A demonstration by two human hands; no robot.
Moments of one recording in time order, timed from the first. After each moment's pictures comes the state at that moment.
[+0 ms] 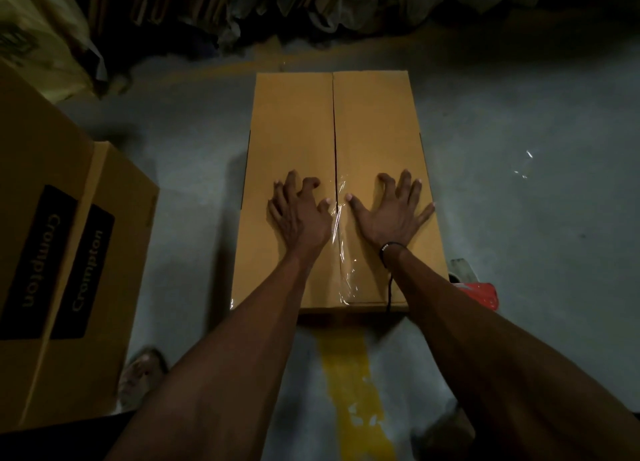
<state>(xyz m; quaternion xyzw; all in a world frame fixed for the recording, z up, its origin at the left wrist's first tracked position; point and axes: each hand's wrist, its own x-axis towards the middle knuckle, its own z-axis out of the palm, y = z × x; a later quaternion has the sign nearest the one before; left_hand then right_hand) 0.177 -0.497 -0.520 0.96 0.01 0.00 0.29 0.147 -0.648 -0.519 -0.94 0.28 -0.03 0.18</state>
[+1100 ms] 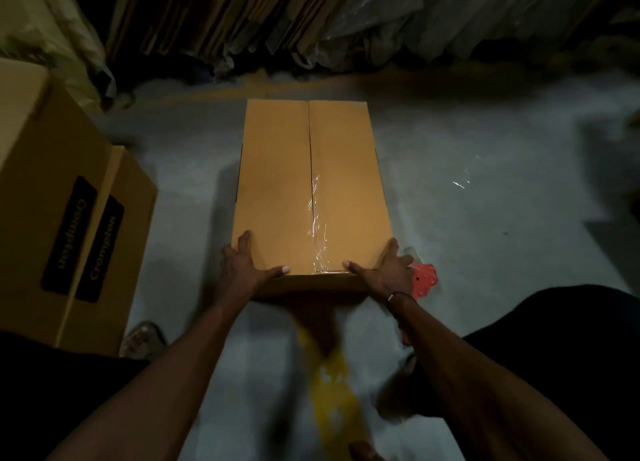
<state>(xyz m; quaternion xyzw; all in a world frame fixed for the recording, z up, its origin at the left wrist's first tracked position) 0.046 -0.381 -0.480 0.93 0.08 -0.19 0.31 -0.029 -0.666 -0.462 -0.90 0.35 0.12 0.24</state>
